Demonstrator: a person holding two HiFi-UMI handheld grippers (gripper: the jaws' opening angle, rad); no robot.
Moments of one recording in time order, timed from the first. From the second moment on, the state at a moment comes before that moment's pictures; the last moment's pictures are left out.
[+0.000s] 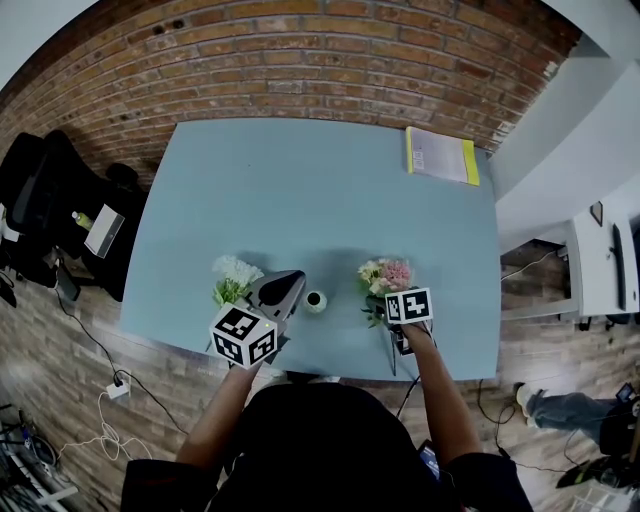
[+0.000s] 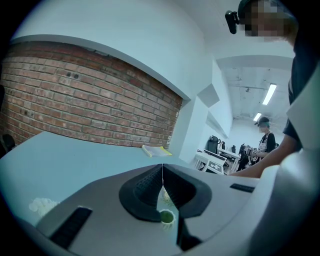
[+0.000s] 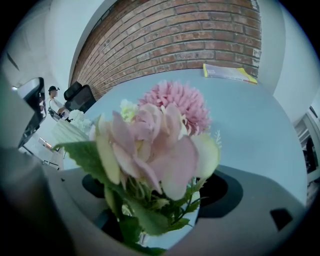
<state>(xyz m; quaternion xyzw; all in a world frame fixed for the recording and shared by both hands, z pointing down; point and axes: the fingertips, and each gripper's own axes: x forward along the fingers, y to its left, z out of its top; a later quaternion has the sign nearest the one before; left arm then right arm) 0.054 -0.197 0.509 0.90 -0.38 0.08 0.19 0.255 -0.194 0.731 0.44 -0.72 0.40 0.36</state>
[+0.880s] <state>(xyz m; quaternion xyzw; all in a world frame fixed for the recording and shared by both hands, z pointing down) 0.050 -0.203 0.508 0.90 -0.38 0.08 0.19 0.254 -0.196 0.729 0.44 -0.72 0.39 0.37</state>
